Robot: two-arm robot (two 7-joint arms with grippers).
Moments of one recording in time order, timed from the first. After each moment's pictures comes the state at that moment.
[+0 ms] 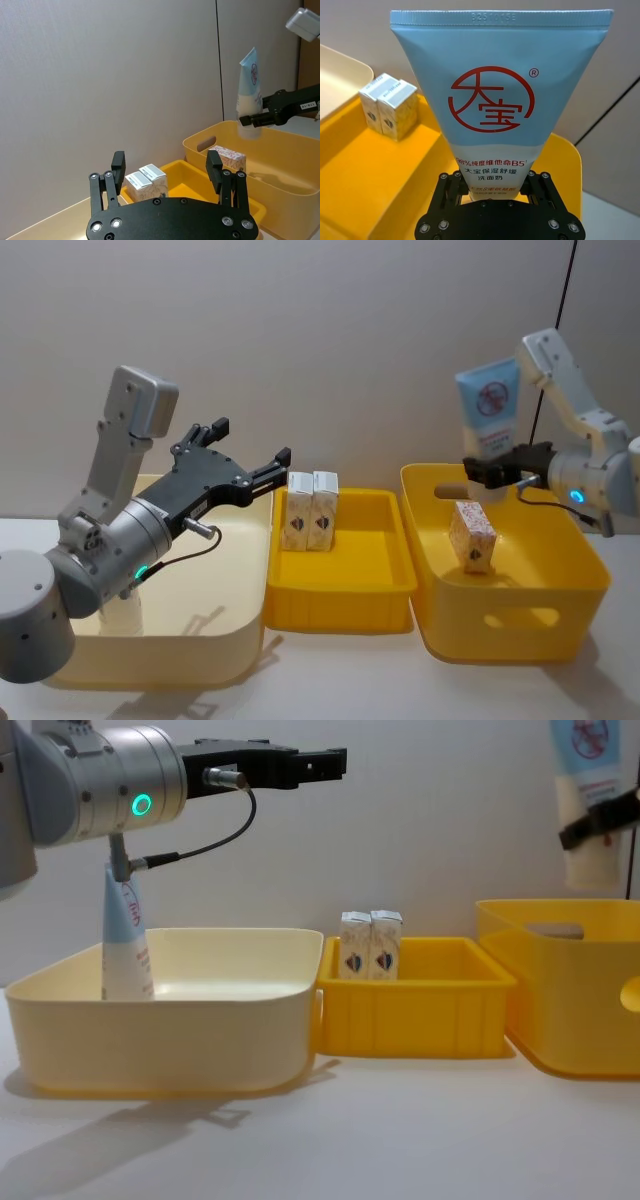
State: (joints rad) left arm -0.60 0.22 0.36 -1.42 -0.31 0.12 -0.33; right arm 0.93 0.36 -0.38 -1.06 0.19 0.64 0.34
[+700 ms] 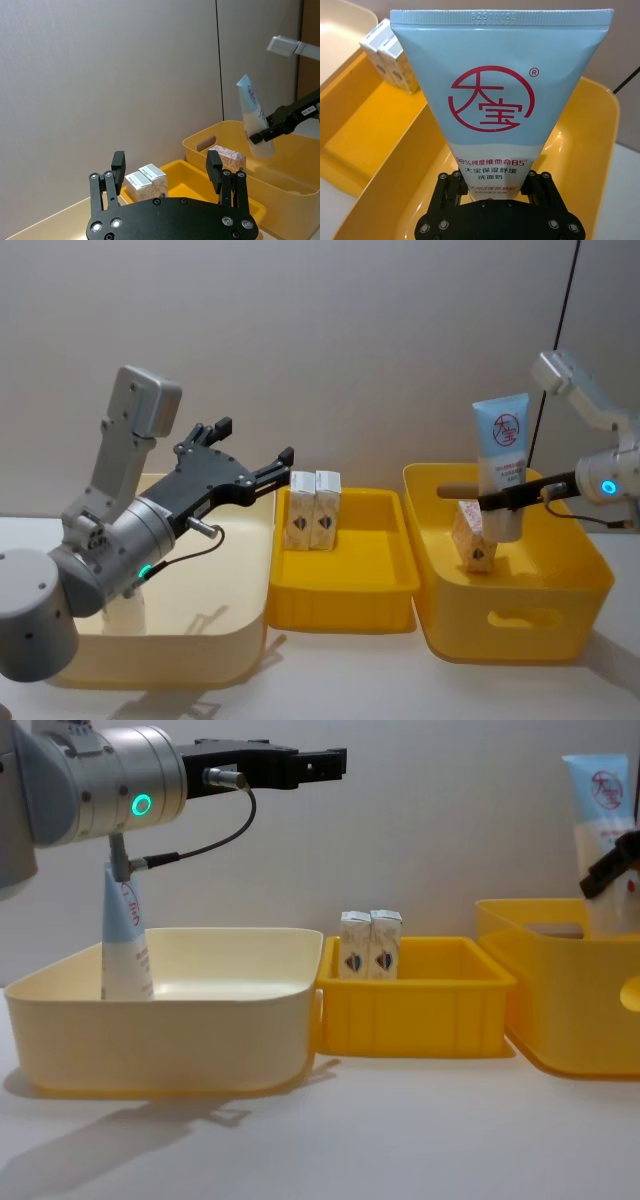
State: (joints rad) left arm -0.60 0.22 0.36 -1.42 -0.31 0.12 -0.33; right arm 1.15 0.37 -0.46 -0.71 0.20 0.77 0.63
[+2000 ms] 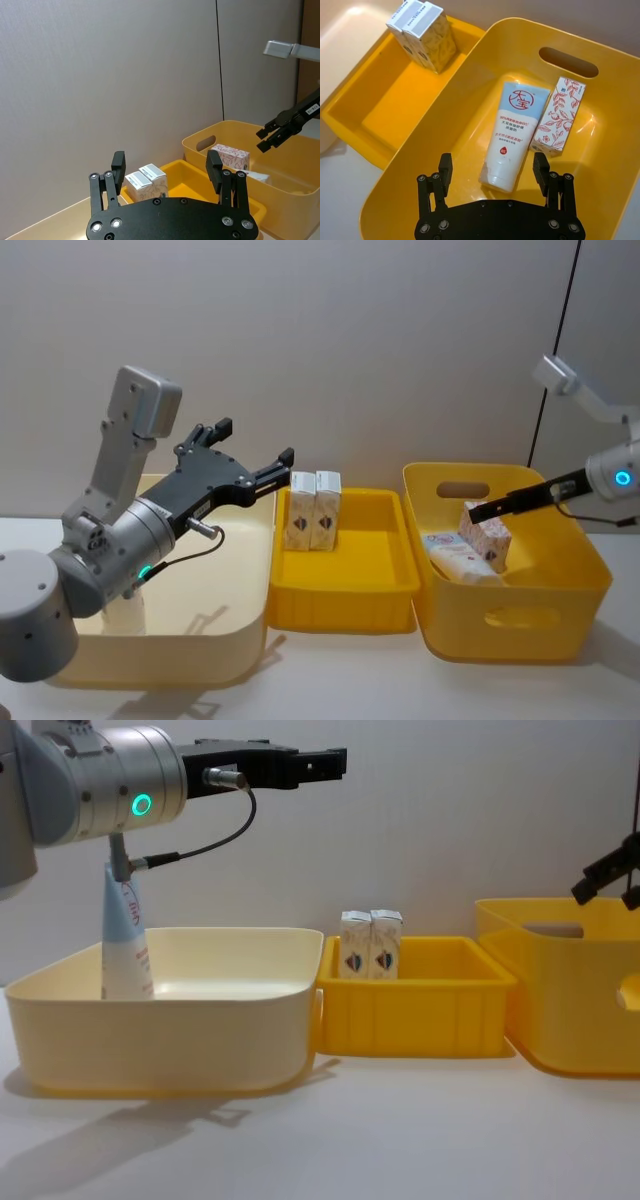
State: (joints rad) left arm -0.60 0.22 0.36 -1.42 -0.31 0.12 -0.33; right arm 1.32 0.34 -0.58 -0.40 0.20 0.74 0.87
